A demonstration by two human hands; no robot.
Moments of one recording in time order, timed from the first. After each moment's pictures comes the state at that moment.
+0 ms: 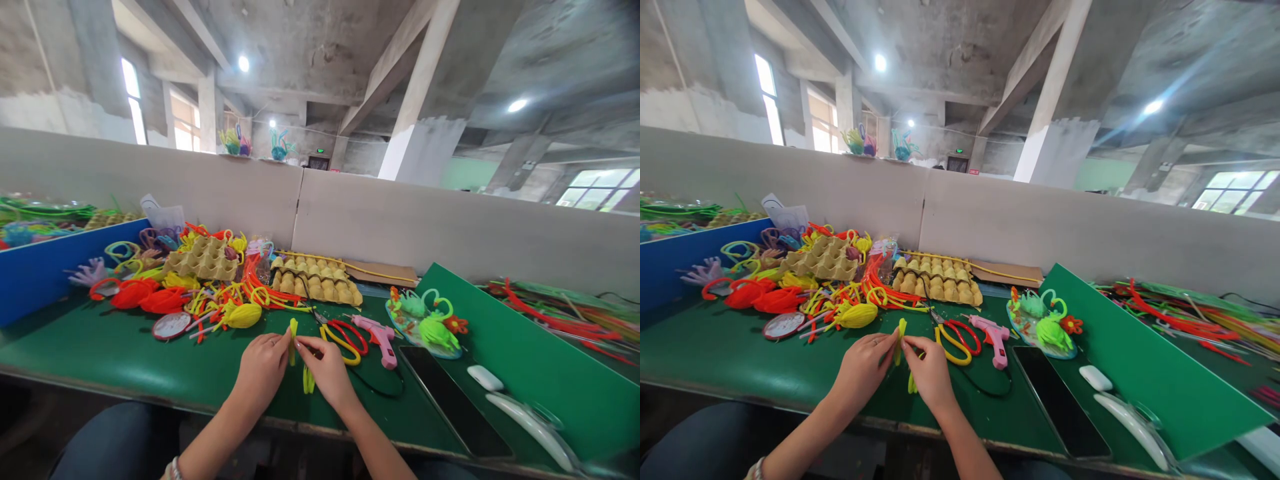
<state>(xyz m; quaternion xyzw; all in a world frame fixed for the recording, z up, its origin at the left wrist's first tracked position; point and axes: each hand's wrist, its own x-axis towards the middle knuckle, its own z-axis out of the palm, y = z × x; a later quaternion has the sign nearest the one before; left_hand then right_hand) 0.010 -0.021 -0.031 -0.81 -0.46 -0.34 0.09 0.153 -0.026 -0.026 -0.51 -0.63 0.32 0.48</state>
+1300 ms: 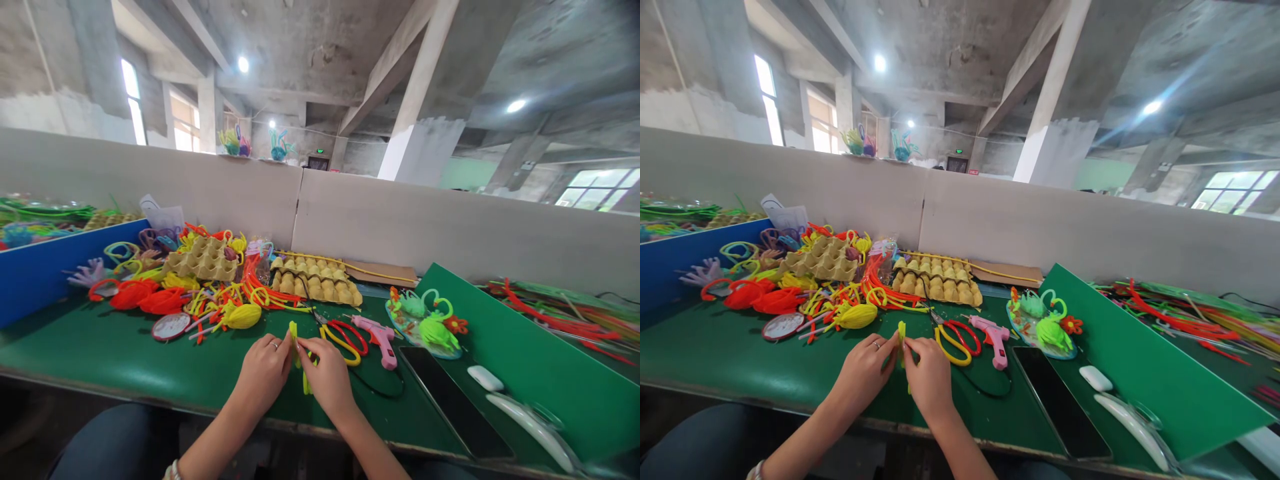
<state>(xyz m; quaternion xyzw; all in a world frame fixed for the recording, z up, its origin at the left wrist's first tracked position) 0.014 -0.022 -0.034 -0.82 -0.42 -0.33 0.20 0.150 -0.034 -0.025 -0.56 -0.72 0.11 0.40</state>
